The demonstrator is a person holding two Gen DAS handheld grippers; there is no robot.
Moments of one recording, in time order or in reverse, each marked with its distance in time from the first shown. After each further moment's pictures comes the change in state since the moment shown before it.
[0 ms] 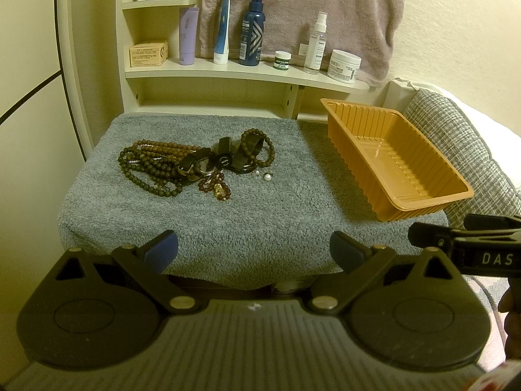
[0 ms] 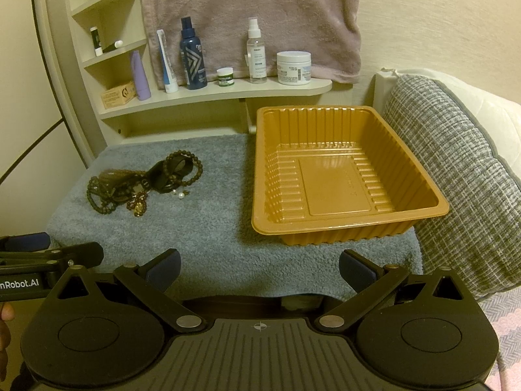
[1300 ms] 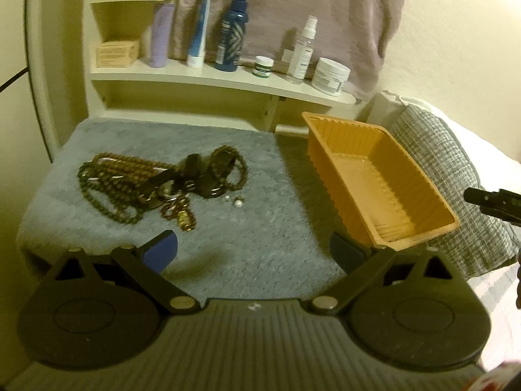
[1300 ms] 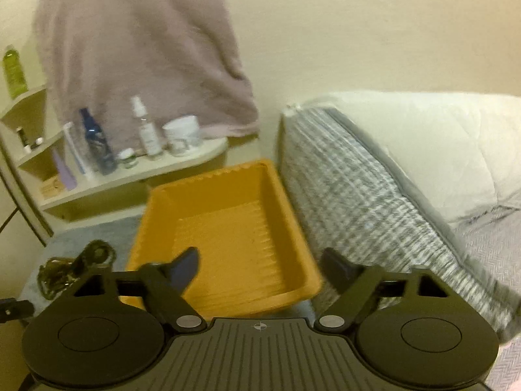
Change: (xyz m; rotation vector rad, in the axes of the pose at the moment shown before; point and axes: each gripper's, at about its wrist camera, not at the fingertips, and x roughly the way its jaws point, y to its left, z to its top) left arm 0.040 -0.009 0.039 -0.038 0.020 -0.107; right arm 0.018 -0.180 0.036 0.215 -0.136 -0.031
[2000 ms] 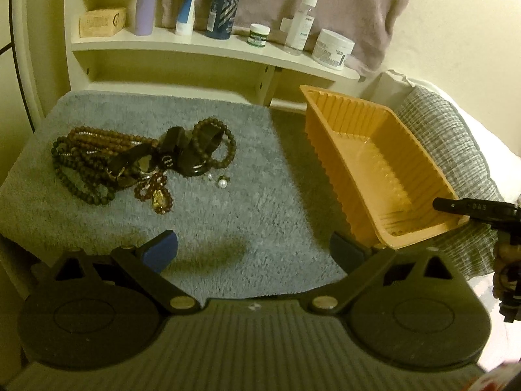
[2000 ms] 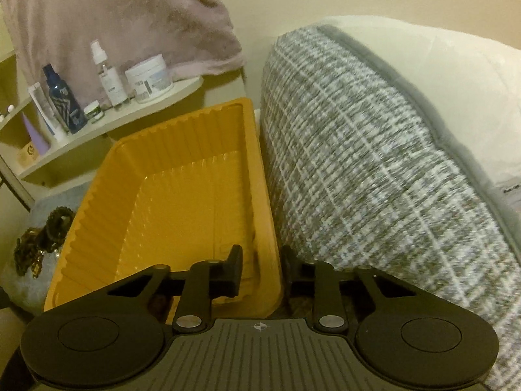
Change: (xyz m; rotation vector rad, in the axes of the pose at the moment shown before) left arm 0.040 -0.006 -0.007 -0.041 0.081 -0.004; right arm 0.082 -0.042 -0.008 -0.027 0.168 0.053
